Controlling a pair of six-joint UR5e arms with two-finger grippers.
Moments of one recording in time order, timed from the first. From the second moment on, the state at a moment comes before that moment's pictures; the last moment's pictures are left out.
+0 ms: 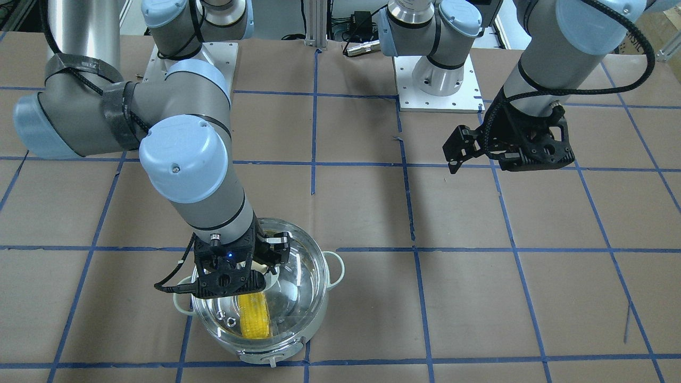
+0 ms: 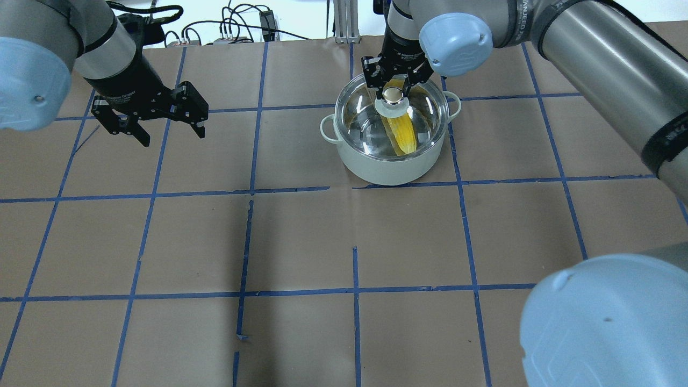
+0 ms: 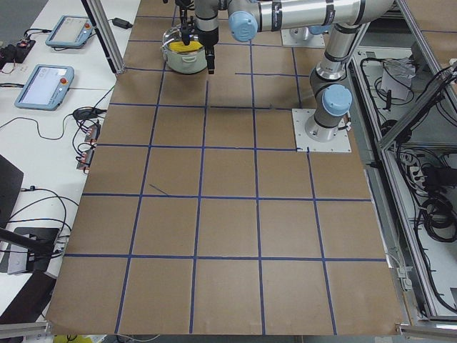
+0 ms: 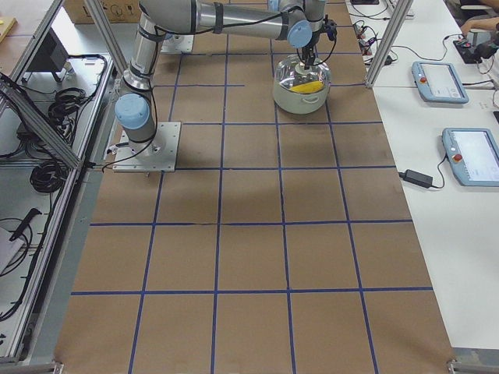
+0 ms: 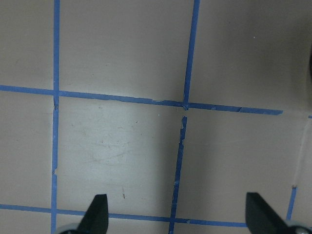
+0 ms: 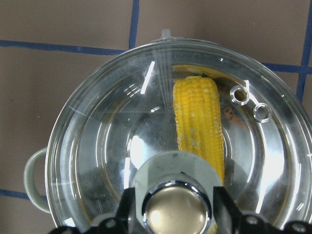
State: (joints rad) left arm -1.48 -1.63 -1.61 -1.50 1.55 -0.02; right arm 1.76 -1.08 1.30 -1.88 -1.48 0.08
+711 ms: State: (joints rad) left arm -1.48 -1.63 -1.61 -1.50 1.55 -0.02; right arm 1.71 -1.09 1.27 -1.87 -1.48 0.05
